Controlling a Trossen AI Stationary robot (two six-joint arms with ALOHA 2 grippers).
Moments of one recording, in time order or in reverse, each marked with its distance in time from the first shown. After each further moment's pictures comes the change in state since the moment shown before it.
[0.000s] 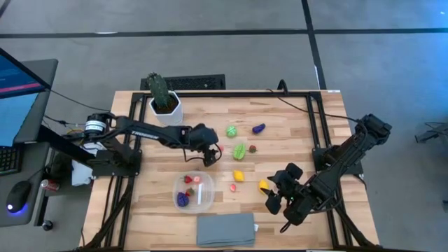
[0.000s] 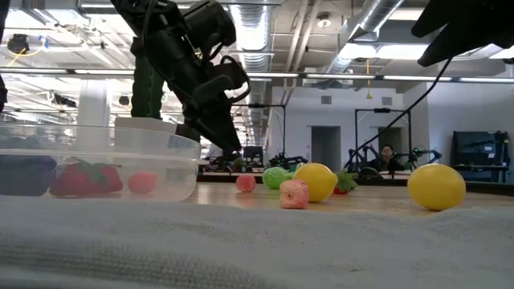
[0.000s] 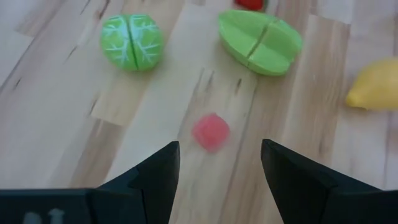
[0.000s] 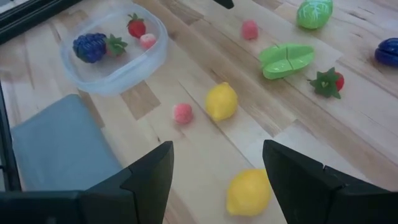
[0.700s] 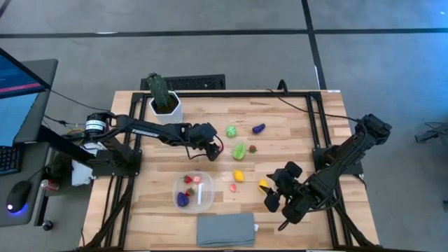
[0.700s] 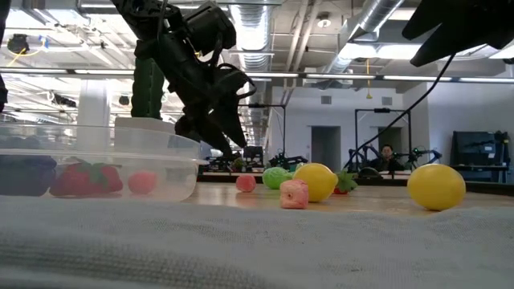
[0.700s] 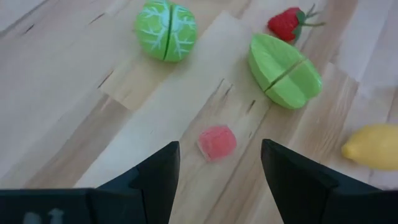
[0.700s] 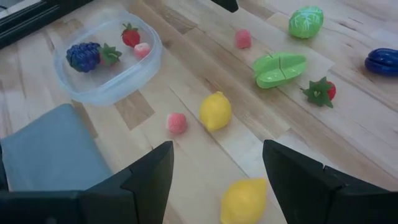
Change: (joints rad) left arm 0.035 -0.001 0.000 0.018 0.016 -0.301; right arm -0.017 0.000 0.000 -0.002 0.024 -0.010
